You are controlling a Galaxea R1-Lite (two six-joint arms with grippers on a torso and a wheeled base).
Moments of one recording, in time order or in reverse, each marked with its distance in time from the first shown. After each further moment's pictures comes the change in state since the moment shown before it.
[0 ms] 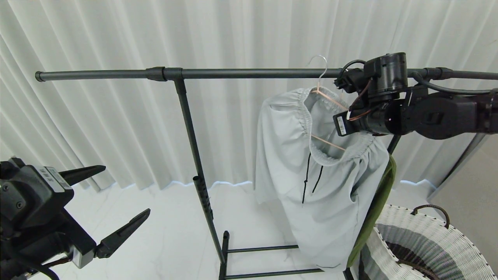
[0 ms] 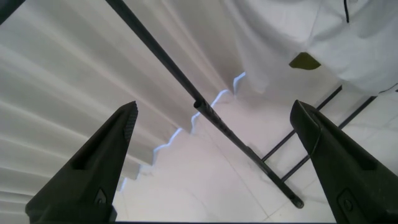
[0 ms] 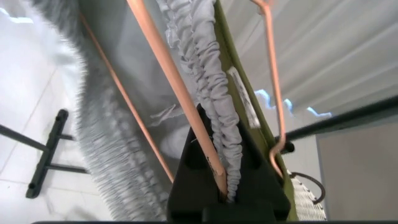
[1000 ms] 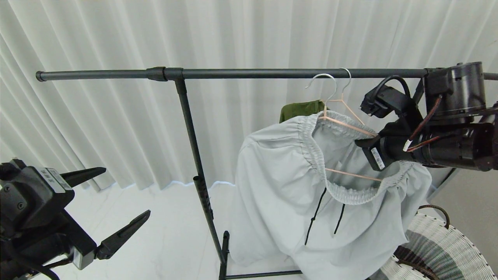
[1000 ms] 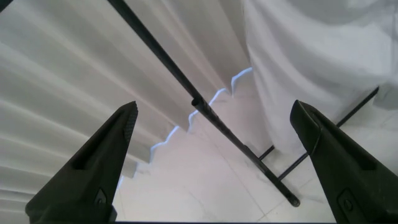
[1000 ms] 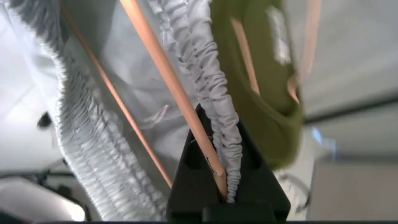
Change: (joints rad) left arm 0.000 0.001 0.007 0.000 -0.001 -0.012; right arm 0.026 -0.342 0.444 -0.052 0.189 -0.189
